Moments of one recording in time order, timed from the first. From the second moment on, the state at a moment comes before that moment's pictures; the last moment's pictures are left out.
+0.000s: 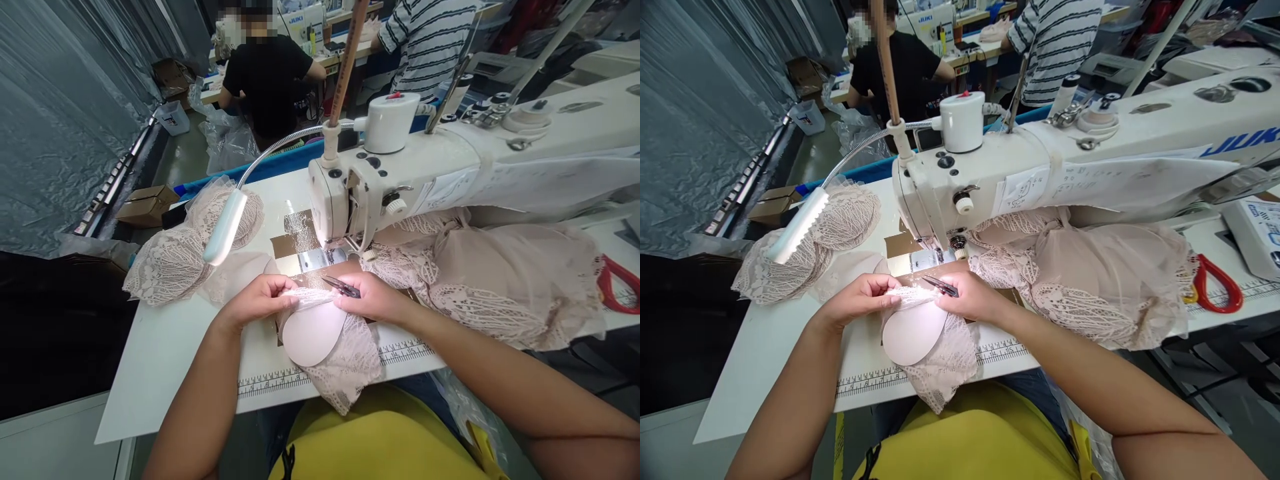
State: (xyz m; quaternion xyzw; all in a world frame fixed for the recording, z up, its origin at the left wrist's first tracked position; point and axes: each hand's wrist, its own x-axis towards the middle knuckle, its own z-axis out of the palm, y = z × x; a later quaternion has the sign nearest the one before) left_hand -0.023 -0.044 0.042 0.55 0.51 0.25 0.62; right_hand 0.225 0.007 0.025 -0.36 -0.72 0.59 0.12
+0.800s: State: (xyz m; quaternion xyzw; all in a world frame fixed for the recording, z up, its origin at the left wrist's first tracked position) left_hand 0.001 -0.048 0.026 0.50 0.51 0.31 0.62; right_hand 0.225 0.012 0.022 -0.31 -0.78 0.52 0.19
